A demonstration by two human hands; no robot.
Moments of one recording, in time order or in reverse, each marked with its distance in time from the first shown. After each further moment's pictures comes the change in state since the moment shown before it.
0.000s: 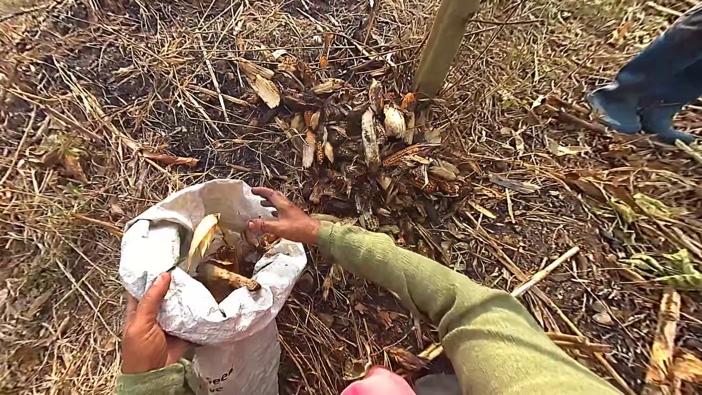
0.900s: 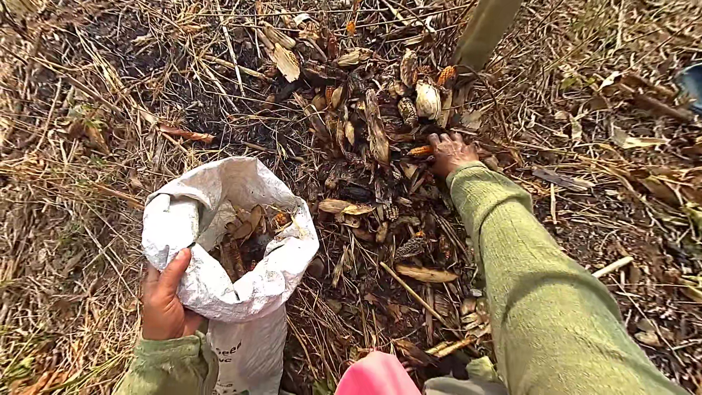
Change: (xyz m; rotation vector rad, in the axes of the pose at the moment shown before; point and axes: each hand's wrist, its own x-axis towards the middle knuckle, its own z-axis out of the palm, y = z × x) left_hand -0.001 -0.003 0.006 0.032 0.014 -0.020; right_hand -0.054 0.126 -0.268 -1.180 0.315 0.550
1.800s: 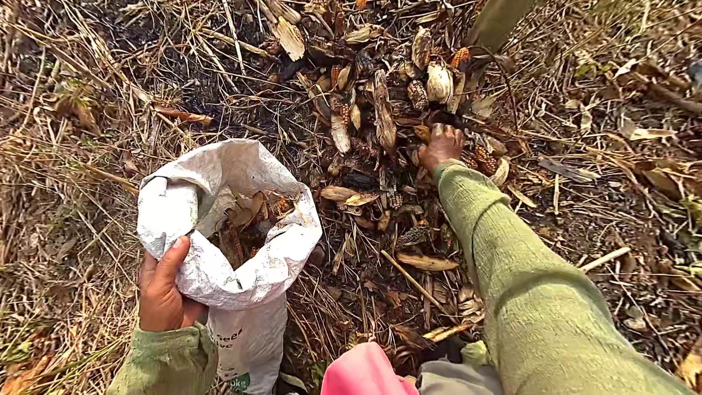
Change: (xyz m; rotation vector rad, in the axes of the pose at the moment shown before) left_hand 0.000 0.000 -0.009 -0.029 -0.049 0.003; right_hand -0.006 -0.044 0.017 0.269 0.118 0.168
